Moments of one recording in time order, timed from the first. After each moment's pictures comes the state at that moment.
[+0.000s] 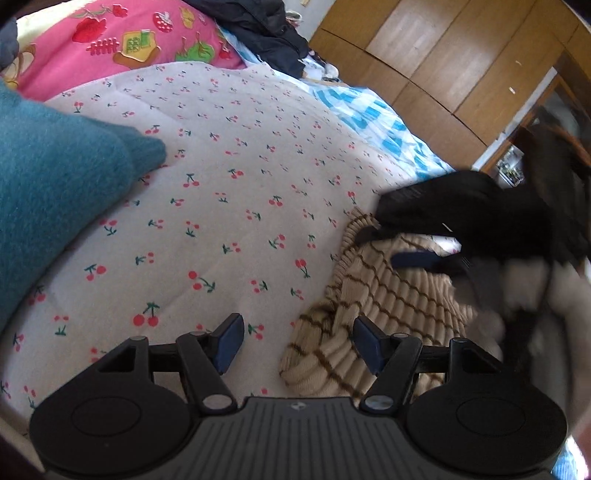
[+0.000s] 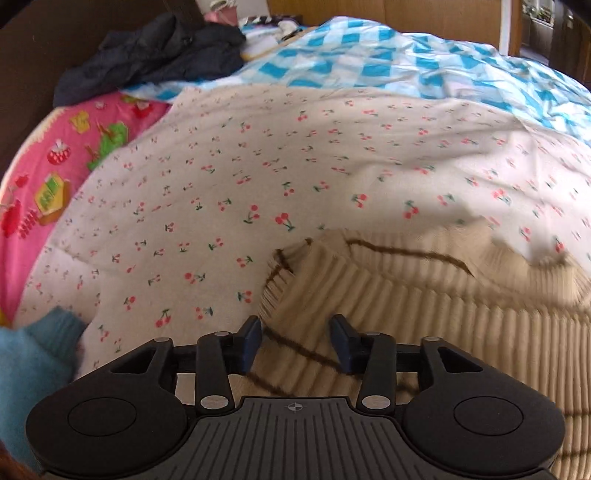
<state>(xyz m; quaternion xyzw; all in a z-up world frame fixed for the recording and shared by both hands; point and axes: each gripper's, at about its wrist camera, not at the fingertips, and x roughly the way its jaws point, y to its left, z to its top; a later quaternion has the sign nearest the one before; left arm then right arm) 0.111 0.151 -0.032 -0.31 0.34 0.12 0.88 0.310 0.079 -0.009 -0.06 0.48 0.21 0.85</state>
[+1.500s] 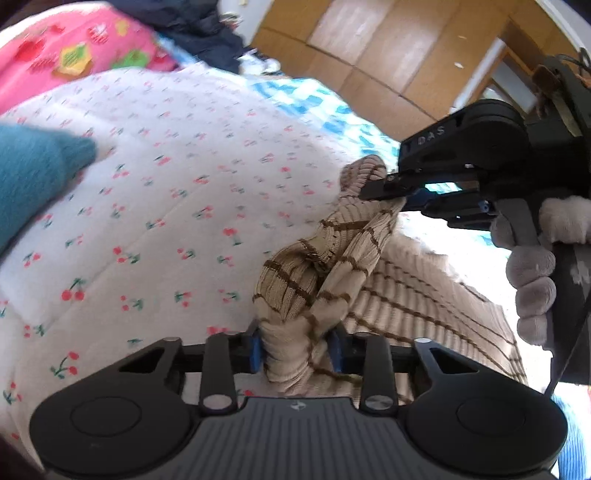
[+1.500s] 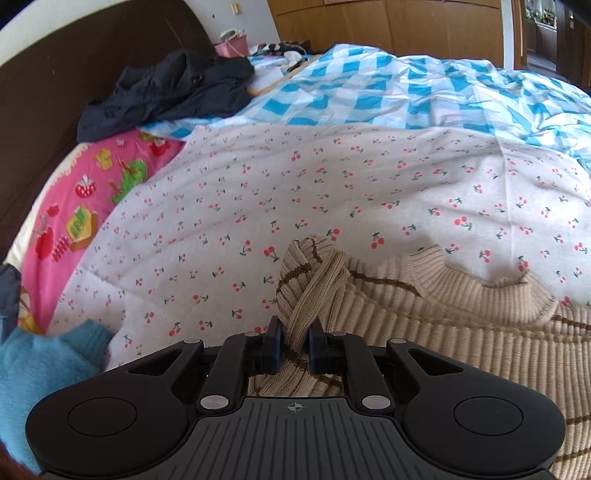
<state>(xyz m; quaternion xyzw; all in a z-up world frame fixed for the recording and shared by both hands) 0.111 0.108 -0.035 -0.27 0.32 0.04 0.91 0.300 0.002 0.039 0.02 0.44 0.25 0.86</state>
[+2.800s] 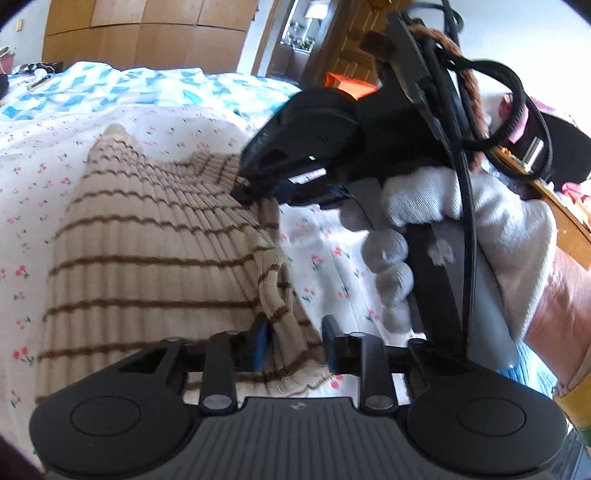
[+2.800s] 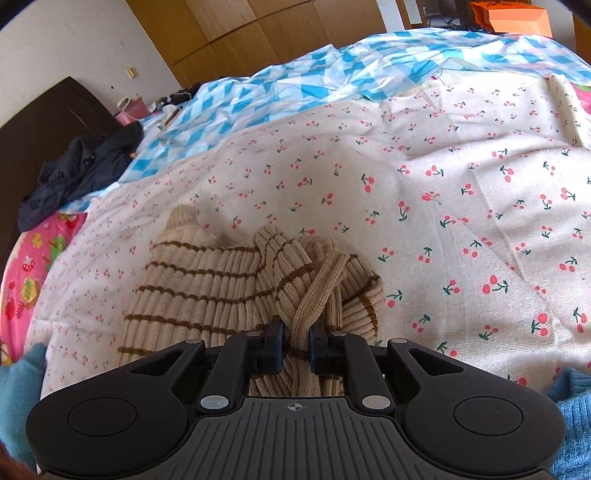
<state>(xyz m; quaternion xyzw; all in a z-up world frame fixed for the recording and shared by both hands) 0.148 -0.149 -0.001 -0.09 0.39 -0.20 0.90 0.292 -0.277 0.005 0.13 0.44 0.16 0.87</state>
